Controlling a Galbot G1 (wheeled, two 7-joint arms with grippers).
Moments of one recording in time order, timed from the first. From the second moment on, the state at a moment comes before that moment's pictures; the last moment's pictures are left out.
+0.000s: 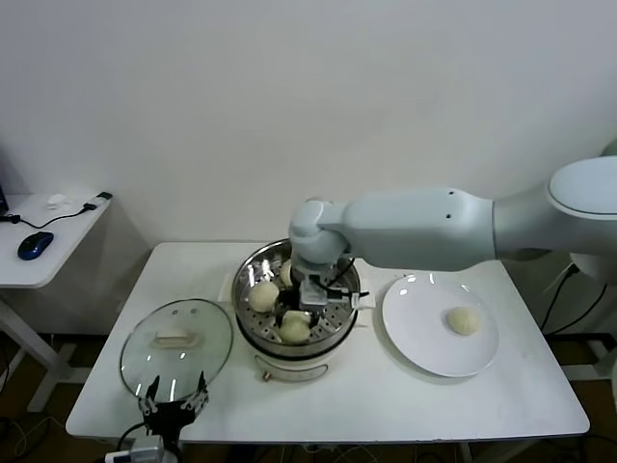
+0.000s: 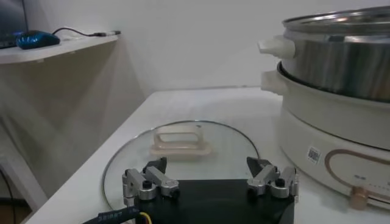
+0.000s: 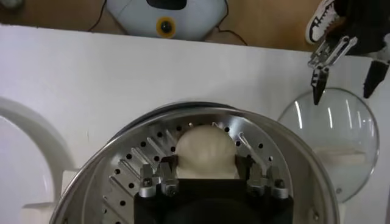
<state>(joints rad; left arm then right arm) 1.71 -1.48 -0.57 -2.00 -0.07 0.19 -0.18 0.67 1.30 -1.53 1.46 -0.03 0.42 -0.92</state>
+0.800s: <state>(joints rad) 1.69 -1.47 -0.57 -1.99 -0.07 0.19 -0.18 0.90 1.05 -1.67 1.28 0.37 0.26 -1.07</state>
